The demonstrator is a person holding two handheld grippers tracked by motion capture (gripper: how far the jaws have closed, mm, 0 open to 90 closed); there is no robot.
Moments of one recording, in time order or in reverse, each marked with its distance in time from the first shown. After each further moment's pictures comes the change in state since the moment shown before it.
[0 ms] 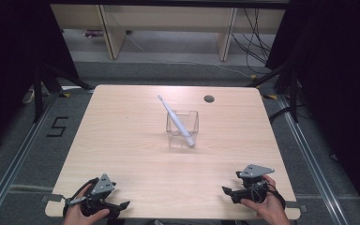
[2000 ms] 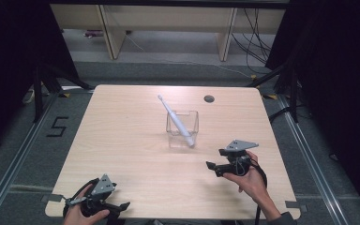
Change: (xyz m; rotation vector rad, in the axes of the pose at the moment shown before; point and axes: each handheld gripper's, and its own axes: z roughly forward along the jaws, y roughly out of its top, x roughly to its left) left arm -0.003 0.000 0.002 -0.011 -0.017 -0.006; right arm -0.008 0.073 0.031 -0.103 0.046 0.030
